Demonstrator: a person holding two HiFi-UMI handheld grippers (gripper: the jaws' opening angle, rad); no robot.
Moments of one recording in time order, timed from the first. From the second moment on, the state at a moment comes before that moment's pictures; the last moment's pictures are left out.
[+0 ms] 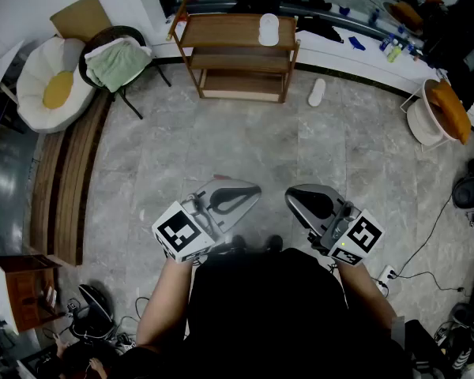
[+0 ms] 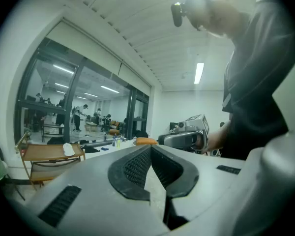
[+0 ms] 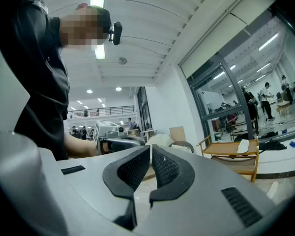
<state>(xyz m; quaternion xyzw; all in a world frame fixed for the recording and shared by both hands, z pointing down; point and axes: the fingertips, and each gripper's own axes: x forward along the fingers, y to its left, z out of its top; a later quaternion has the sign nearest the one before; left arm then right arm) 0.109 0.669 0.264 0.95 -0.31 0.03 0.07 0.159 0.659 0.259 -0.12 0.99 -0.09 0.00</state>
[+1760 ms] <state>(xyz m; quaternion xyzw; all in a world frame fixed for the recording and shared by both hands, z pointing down) 0.080 0.448 0.303 0.95 -0.29 0.04 0.13 0.159 0.437 0.295 -0.13 0.98 -0.14 0.01</state>
